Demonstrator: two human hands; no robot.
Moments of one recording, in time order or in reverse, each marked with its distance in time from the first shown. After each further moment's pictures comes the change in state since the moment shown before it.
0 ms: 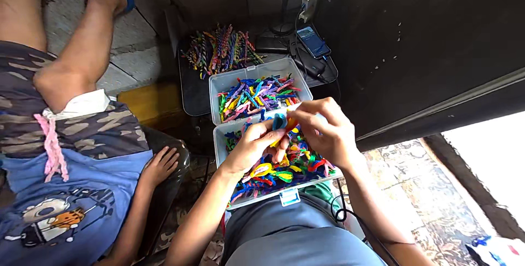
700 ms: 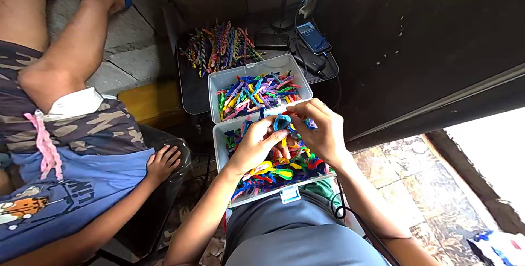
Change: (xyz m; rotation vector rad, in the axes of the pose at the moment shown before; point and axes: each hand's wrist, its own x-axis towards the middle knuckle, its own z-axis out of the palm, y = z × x) left_hand 0.002 -0.009 0.004 0.220 0.079 0.080; right_hand -0.004 -0.005 0.018 0.070 -0.007 0.276
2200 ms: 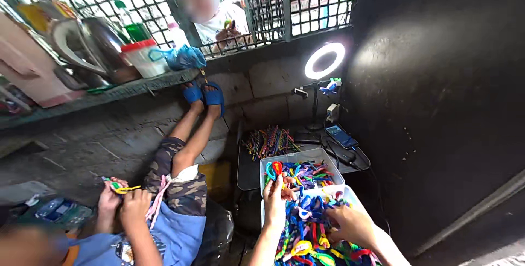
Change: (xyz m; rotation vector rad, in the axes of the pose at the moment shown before) left_hand 0.009 0.019 -0.010 -0.294 0.688 0.307; right_hand 0.010 0.017 -0.004 -0.199 -1.073 0.453
